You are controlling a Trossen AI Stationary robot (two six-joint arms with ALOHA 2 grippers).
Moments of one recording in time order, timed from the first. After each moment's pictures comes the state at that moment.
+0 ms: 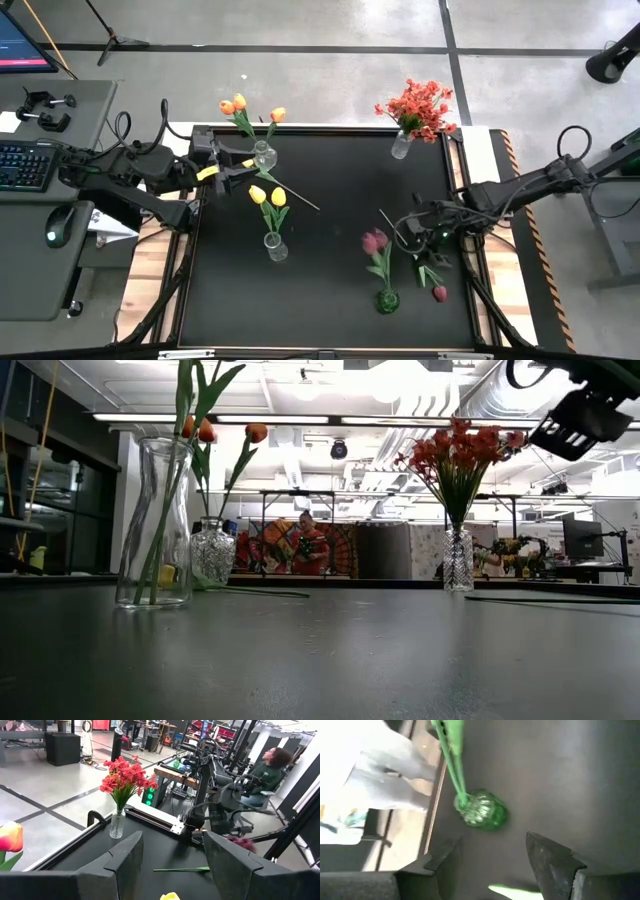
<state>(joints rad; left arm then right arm) -0.26 0.92 1.25 -0.50 -0.59 -0.35 0.28 0.96 0.74 -0.68 -0.37 0.35</state>
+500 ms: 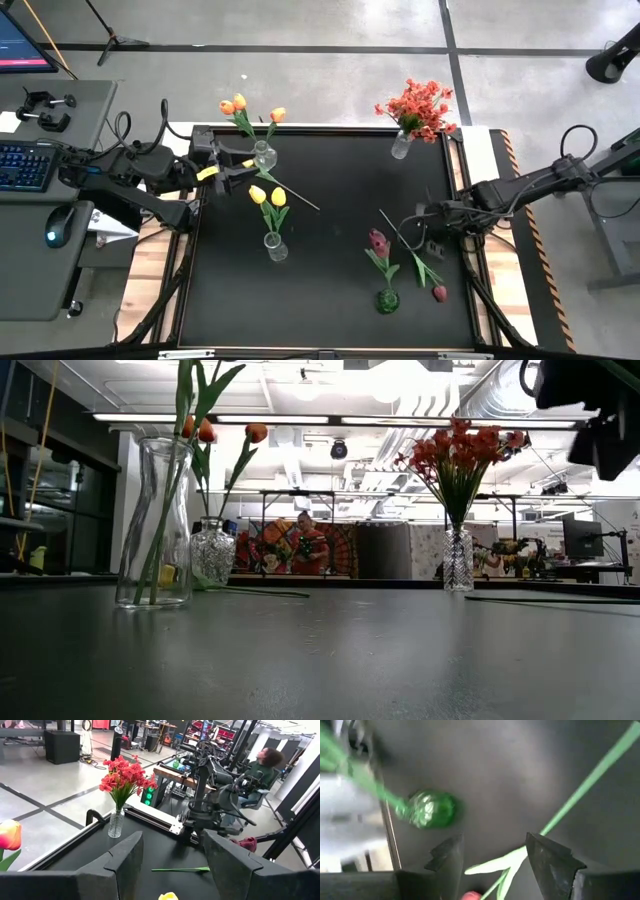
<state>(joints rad) -0.26 0.92 1.25 -0.50 -0.58 -0.36 0.31 0.88 0.74 -0.89 -0.12 0.74</state>
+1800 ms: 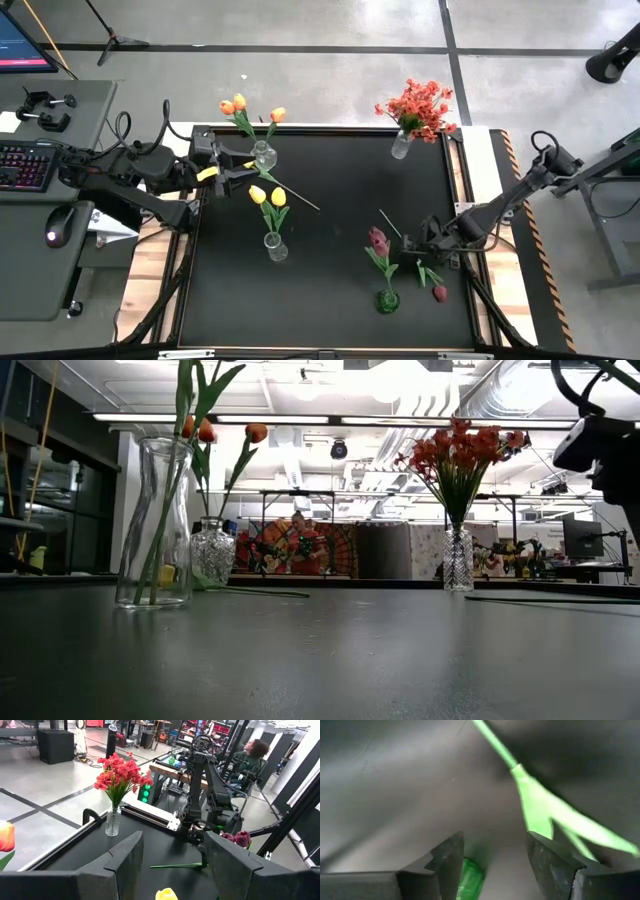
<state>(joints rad) -0.26 0.92 1.25 -0.51 -0.56 -0.35 0.58 1.06 0.53 -0.59 0.03 2.34</state>
